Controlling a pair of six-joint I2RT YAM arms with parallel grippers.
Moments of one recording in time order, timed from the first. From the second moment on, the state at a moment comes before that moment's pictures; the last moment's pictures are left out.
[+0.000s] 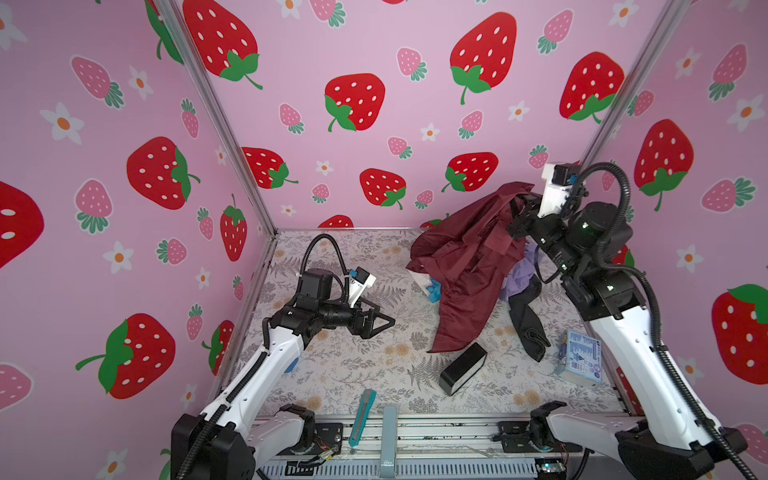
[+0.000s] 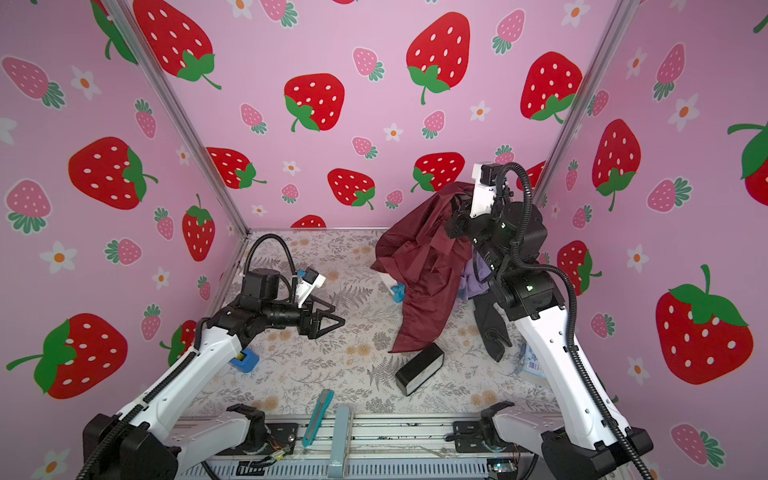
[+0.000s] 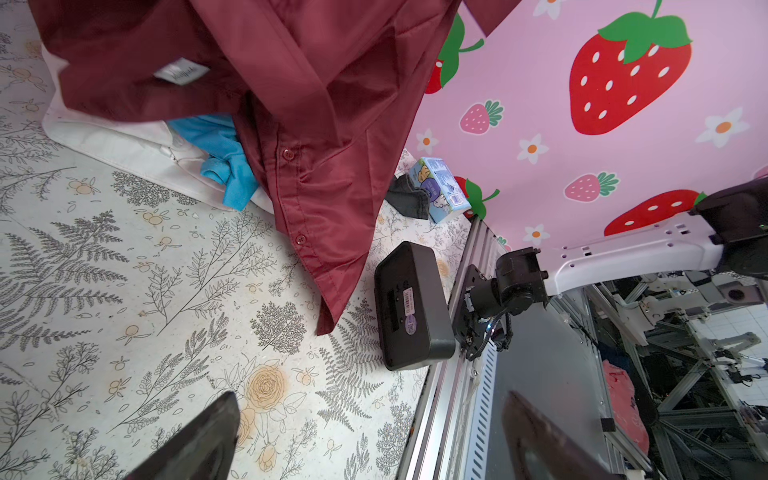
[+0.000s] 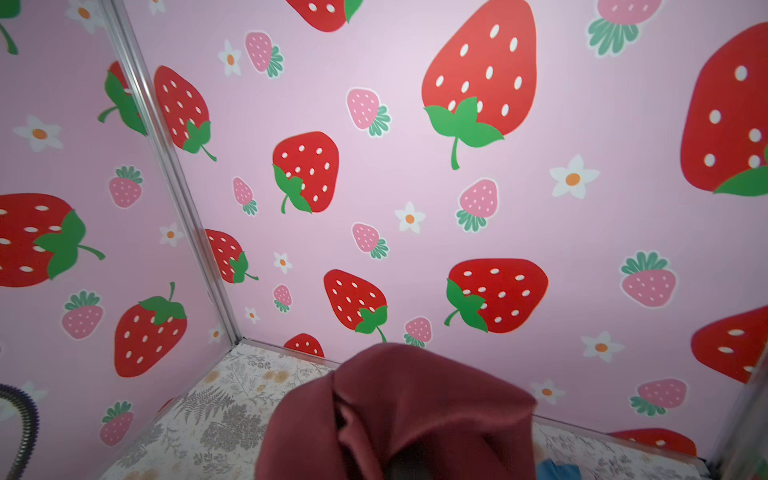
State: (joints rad) left arm -0.27 1.11 0.87 -0.49 0.94 0.00; right arm 0.47 1.19 1.55 -0.21 -0.05 0.10
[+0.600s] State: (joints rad) left arm -0.27 1.08 0.87 -0.48 0.90 0.00; right arm 0.55 1.43 1.89 -0.05 -0.18 0.13
